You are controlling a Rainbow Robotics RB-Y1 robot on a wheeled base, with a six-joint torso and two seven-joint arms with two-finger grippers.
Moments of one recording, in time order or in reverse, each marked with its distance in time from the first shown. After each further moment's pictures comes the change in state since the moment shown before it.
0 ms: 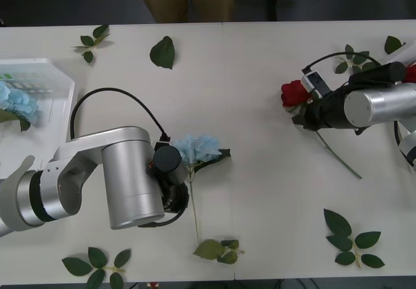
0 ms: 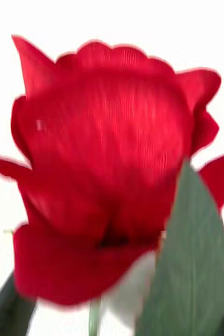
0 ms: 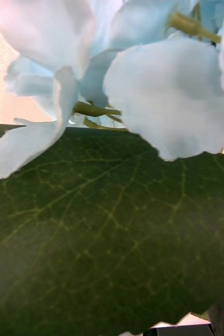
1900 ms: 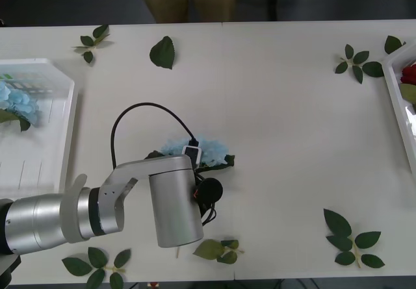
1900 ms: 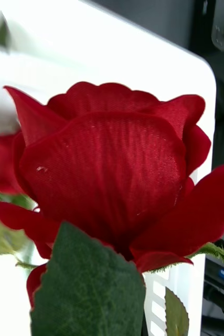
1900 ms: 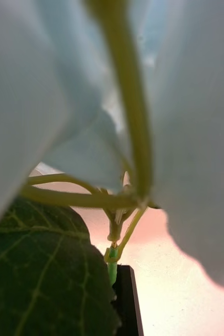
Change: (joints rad) right arm -0.100 -0.416 -0.196 0.295 0.149 0.009 0.000; left arm -0.008 -0.199 -0.128 0.232 -0.276 -0.113 0.002
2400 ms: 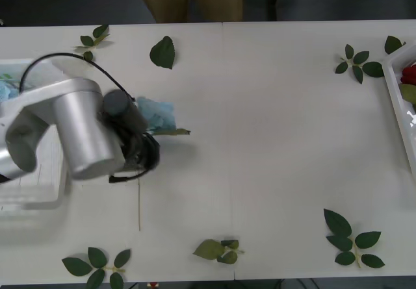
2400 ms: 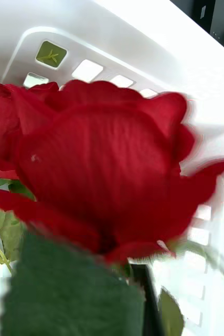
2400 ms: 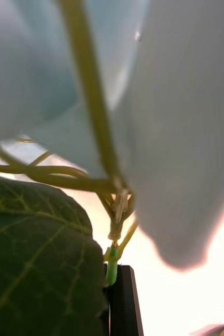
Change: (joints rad) right arm -0.001 0.106 0.043 0.121 0.119 -0.168 -0.004; left arm -0.055 0.428 0.308 -0.207 0.472 -0.001 -0.008
